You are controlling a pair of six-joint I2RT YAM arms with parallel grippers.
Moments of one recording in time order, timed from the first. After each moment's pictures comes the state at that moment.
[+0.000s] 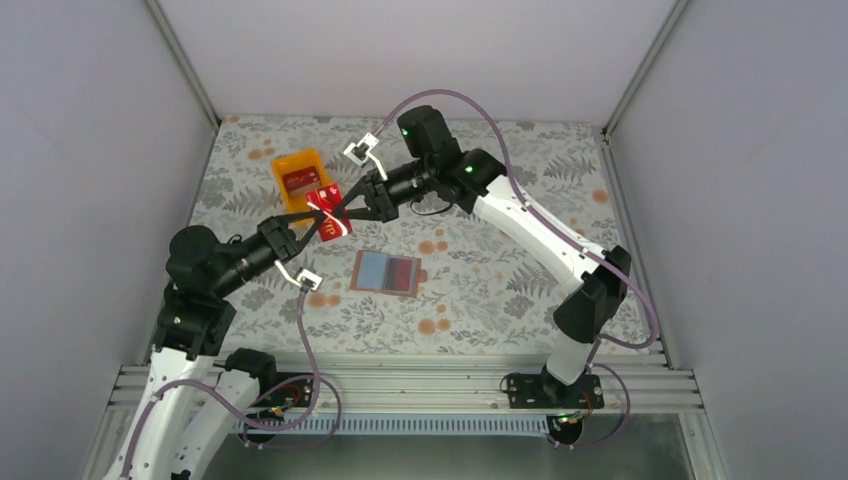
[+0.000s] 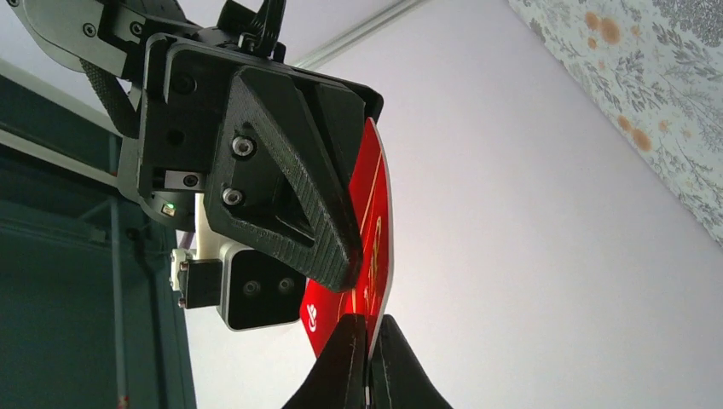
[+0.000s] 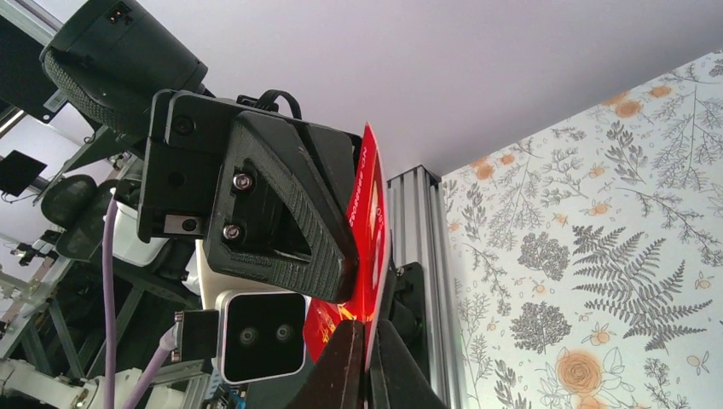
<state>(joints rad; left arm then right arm) -0.22 0.55 0.78 -0.25 0.64 2.08 0.81 1.77 1.85 -0.63 -1.00 0.19</state>
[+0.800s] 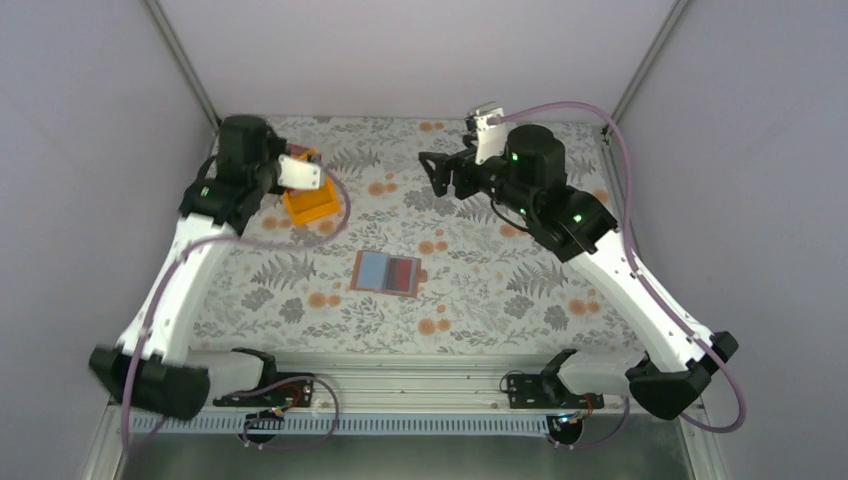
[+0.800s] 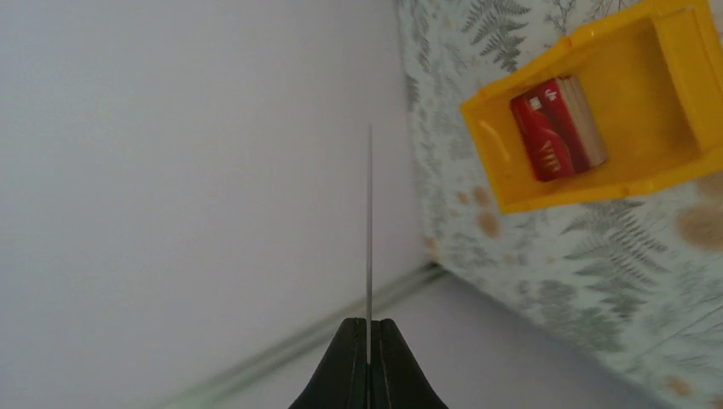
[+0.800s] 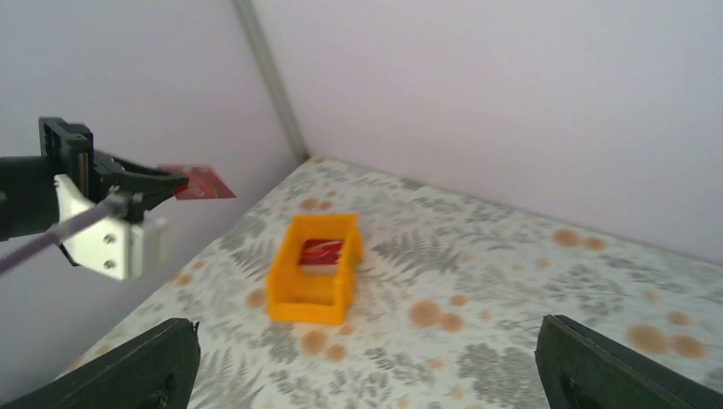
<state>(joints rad) -0.23 1.15 1.30 -0.63 -0.15 1.68 0.70 1.26 1.51 -0.51 -0.04 0.22</state>
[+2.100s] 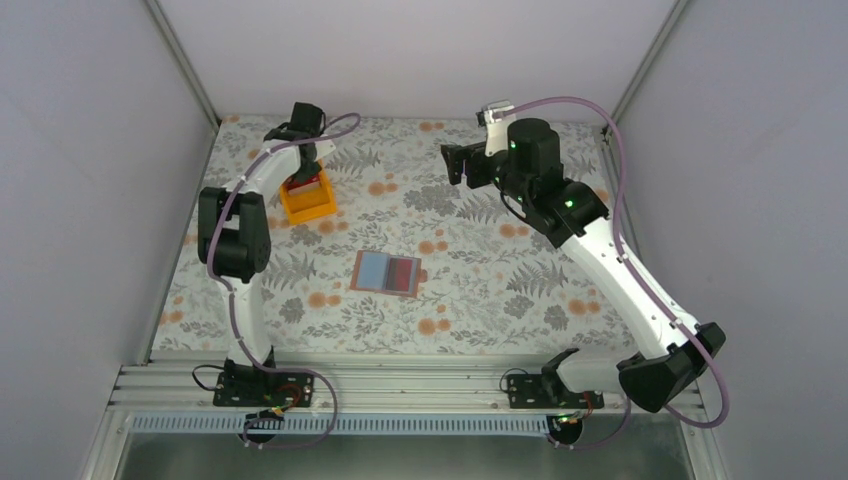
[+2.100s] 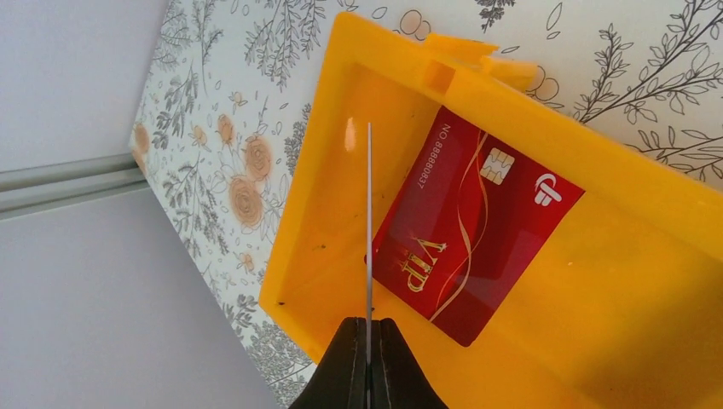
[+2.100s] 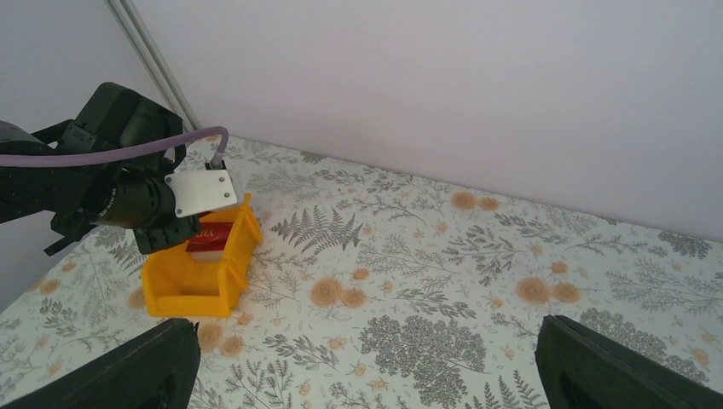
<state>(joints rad) -0.16 2.08 1.73 -0.70 -0.42 0.74 0.58 1.29 1.44 -0.51 0.08 0.17</state>
